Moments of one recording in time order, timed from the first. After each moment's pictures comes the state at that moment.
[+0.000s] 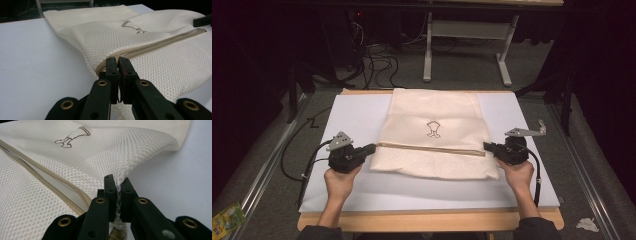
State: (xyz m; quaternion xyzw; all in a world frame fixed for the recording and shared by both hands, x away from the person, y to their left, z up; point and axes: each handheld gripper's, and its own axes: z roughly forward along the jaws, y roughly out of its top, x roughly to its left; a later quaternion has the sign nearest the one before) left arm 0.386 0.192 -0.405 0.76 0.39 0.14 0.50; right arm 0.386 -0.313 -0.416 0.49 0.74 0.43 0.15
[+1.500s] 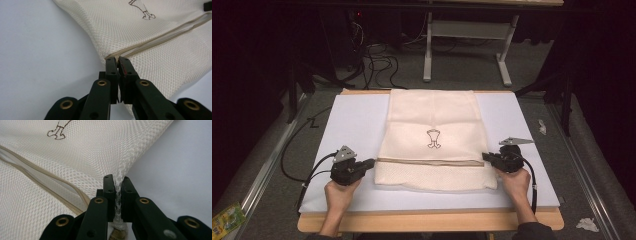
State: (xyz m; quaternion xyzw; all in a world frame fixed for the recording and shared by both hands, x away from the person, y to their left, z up) left arm 0.371 0.194 -0.445 0.79 0.41 0.13 0.44; right arm 0.385 -0.313 -0.455 0.50 0.76 0.38 0.14
